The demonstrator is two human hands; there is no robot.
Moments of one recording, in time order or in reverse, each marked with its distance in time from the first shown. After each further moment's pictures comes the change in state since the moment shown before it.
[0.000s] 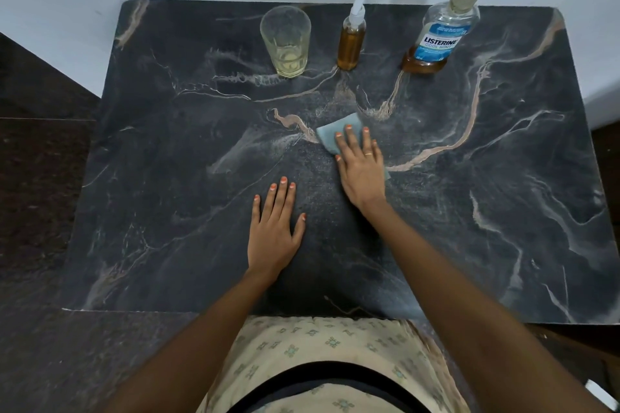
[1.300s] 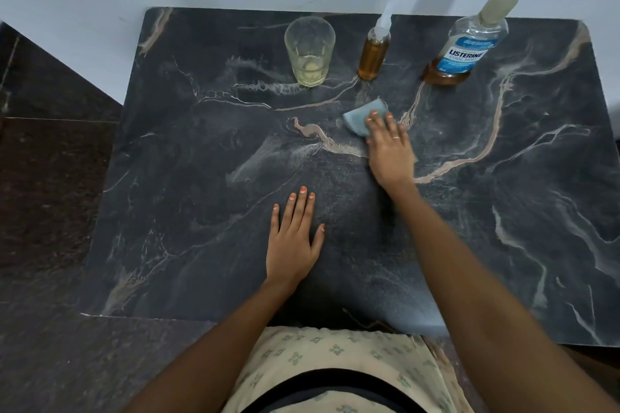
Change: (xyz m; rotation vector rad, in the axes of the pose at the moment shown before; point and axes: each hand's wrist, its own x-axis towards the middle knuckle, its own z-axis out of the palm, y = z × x) left_hand 0.000 0.000 -0.003 0.002 -0.013 0.009; right_hand 0.050 0.020 -0.009 0.012 0.082 -0.007
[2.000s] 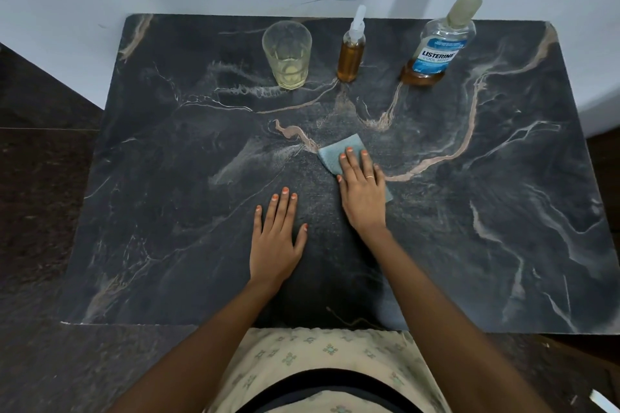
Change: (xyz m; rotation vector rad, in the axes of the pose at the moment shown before) left_hand 0.000 0.001 0.002 0.014 0.016 -0.010; right_hand -0.071 -0.026 0.011 0.029 -0.036 0.049
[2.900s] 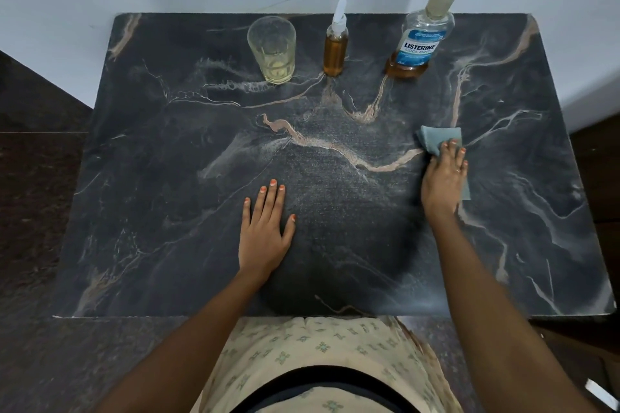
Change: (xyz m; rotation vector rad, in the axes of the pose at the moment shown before) left_hand -0.001 0.000 0.000 -0.030 0.009 0.004; right_hand -0.007 0.125 -0.043 0.156 0.267 0.515
